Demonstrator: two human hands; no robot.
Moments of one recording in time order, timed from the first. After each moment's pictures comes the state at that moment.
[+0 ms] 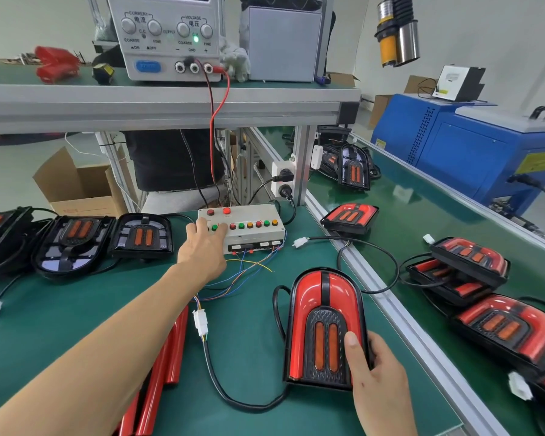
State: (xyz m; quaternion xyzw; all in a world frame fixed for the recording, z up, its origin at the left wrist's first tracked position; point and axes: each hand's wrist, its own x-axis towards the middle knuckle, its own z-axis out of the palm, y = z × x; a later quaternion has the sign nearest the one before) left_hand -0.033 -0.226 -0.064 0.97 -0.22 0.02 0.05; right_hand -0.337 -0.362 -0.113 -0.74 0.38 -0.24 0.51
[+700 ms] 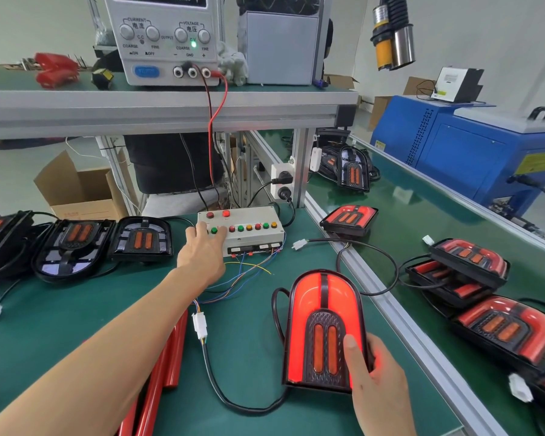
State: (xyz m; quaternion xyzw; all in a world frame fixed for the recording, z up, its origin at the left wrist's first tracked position) left_hand -0.034 -0.227 -0.066 0.97 -0.22 0.03 0.05; right_hand -0.336 -0.365 -0.115 -0.74 0.38 -0.24 0.50
